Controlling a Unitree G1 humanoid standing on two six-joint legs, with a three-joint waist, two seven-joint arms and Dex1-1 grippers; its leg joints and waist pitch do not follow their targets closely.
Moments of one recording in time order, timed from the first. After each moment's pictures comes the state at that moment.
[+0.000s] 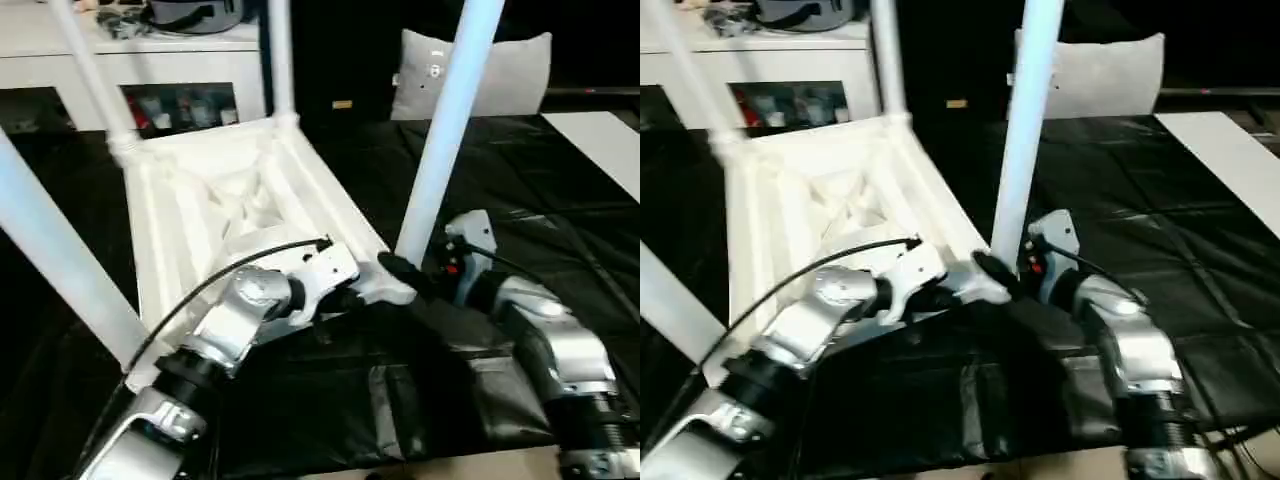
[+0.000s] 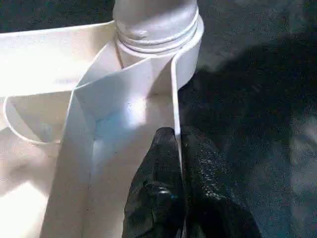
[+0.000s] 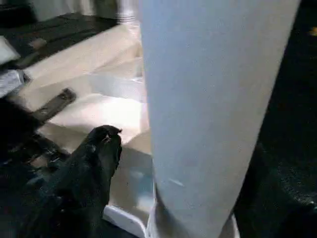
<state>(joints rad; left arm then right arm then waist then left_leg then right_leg) -0.54 0.23 -0.40 0.38 0.11 0.27 -0.96 -0.31 -0.40 -0.01 0.17 0.29 0.32 0.90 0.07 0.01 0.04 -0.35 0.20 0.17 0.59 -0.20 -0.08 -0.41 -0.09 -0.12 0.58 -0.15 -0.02</state>
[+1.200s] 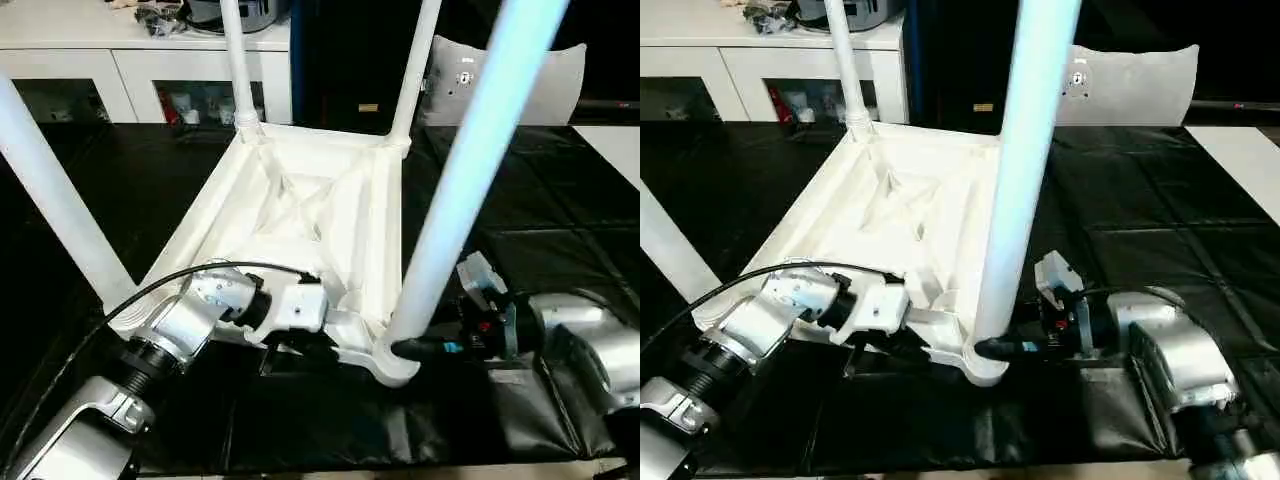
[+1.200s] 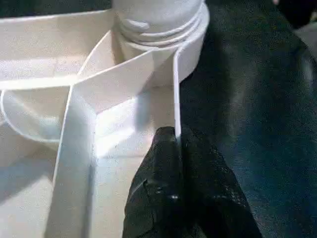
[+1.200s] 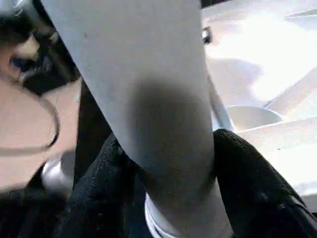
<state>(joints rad) -0.56 0.39 -0.45 0.42 0.04 0.05 -1.32 -0.27 -0.54 0.10 0.11 0.40 0.45 1.28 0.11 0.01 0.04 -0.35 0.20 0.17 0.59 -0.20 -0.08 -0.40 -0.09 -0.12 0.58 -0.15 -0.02</state>
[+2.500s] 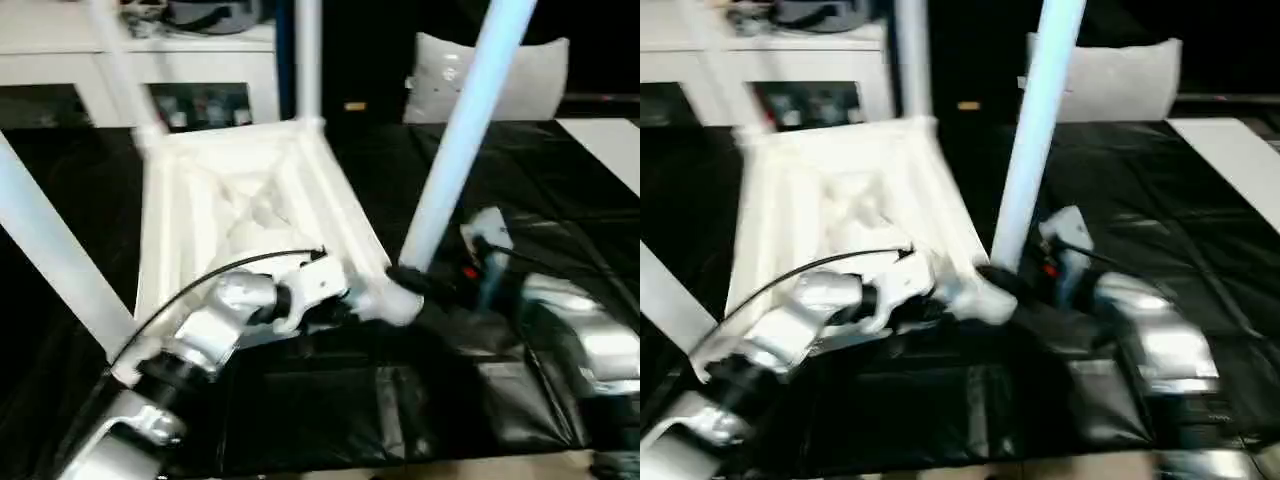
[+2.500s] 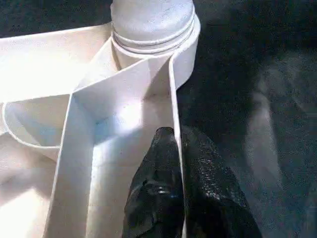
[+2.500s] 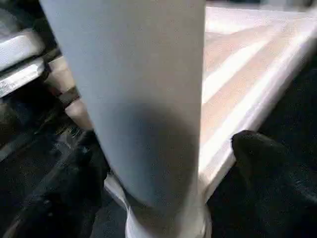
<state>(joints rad) -0.52 0.32 -0.42 0.38 0.07 0.14 -1.11 -0.31 -0.50 0.03 0.13 0.33 0.42 1.04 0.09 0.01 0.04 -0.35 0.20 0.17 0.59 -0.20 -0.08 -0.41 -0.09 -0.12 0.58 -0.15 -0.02</state>
